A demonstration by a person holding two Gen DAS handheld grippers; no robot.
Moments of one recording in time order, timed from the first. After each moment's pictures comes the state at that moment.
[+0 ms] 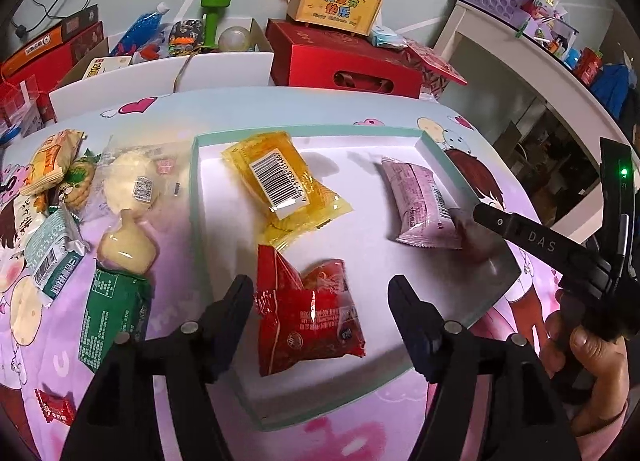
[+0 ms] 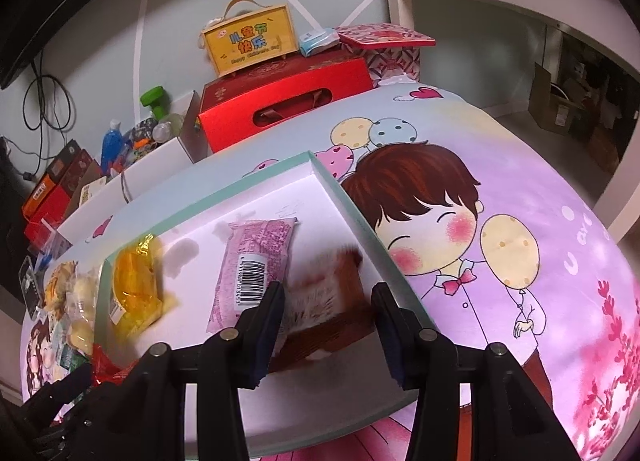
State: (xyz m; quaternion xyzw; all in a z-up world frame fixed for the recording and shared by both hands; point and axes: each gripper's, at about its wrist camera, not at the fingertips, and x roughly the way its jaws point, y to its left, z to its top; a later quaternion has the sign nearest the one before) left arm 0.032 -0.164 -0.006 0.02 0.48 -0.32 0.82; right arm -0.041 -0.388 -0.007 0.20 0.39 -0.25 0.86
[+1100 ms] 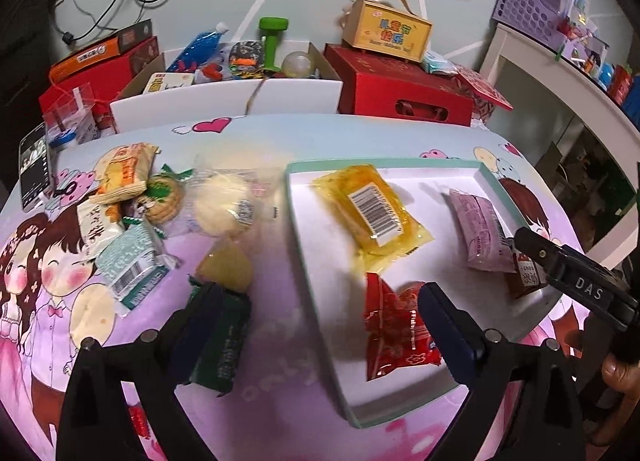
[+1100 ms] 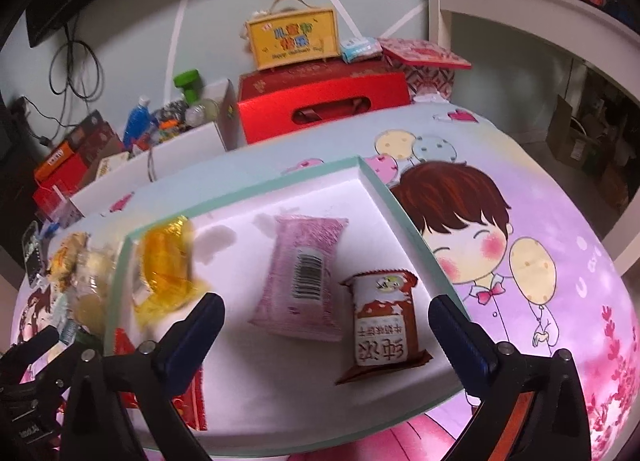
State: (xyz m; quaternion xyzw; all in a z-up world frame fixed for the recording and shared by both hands) left arm 0.050 -0.118 0.008 0.03 0.45 -0.24 0.86; right arm -0.028 -0.350 0.003 0.15 0.38 -0.23 0.89
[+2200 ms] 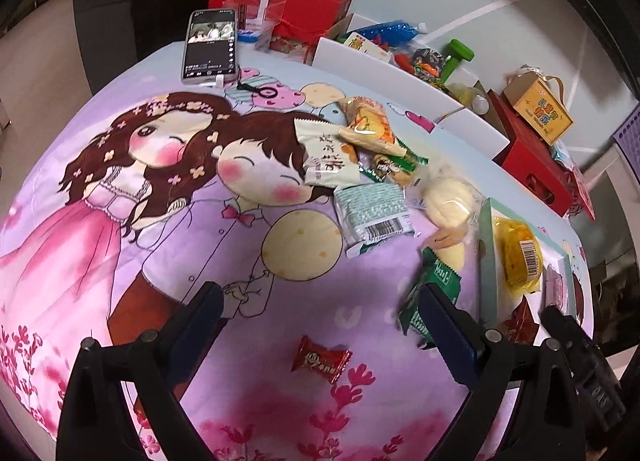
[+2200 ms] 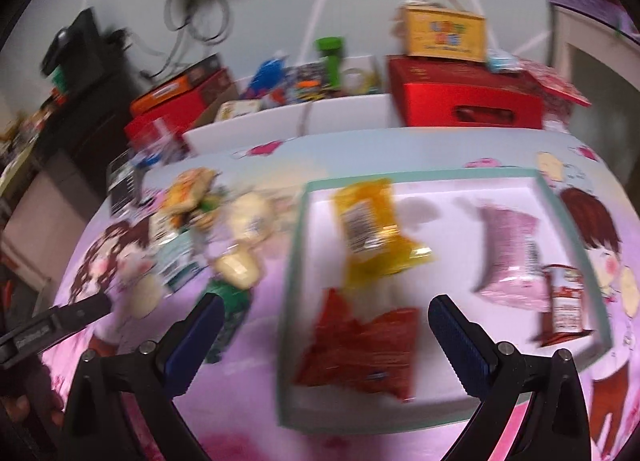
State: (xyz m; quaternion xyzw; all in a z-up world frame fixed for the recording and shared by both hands) left arm 0.061 0.061 -0.002 -0.13 0.51 -0.05 0.85; right arm 0.016 -0.194 0.006 0.11 0.42 -0.03 0.90
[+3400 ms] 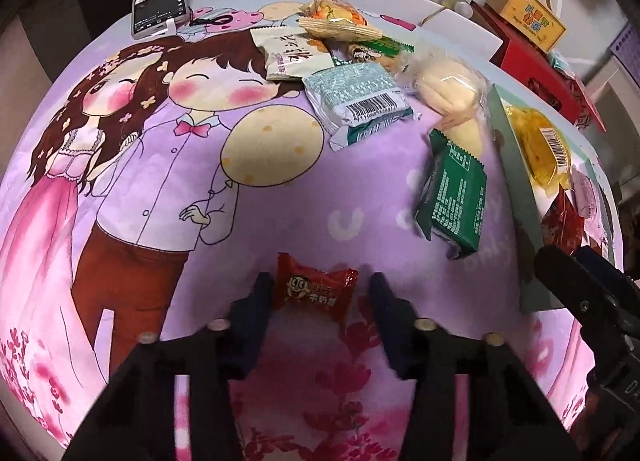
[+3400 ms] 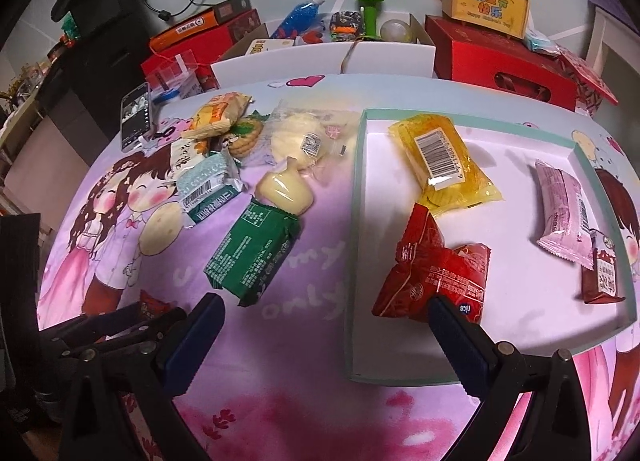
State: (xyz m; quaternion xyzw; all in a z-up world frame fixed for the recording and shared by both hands) left arm 0.039 0.029 -0.055 -0.03 0.58 -0.09 0.81; right arm 0.013 -0.155 -0.022 0.08 0.48 -0.03 0.87
